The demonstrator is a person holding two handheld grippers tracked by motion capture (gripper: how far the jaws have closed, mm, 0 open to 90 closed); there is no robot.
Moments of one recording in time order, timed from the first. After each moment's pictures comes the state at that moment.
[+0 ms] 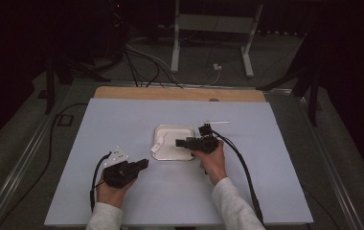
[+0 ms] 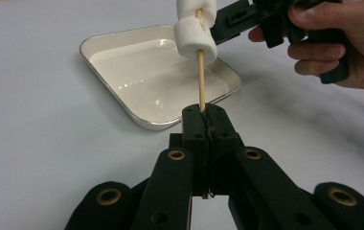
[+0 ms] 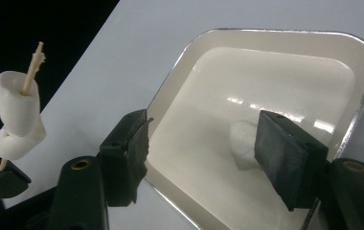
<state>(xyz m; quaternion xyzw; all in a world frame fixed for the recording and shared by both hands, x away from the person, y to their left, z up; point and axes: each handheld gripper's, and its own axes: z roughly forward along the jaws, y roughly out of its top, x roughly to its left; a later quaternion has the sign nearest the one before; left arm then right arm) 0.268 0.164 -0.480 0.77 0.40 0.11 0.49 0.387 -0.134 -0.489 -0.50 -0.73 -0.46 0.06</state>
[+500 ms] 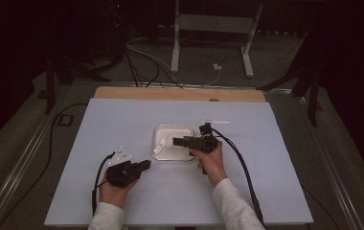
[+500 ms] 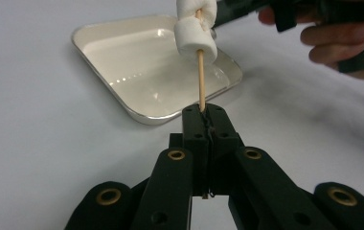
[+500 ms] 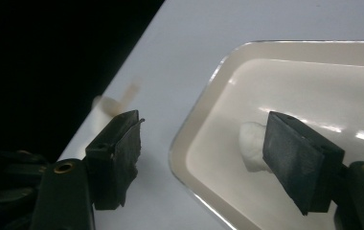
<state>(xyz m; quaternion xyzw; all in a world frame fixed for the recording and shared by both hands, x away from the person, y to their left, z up) 0.274 0.154 -0.488 0.78 0.40 0.10 0.47 0.383 -0.132 -0.481 -0.49 -0.70 -0.50 0.10</state>
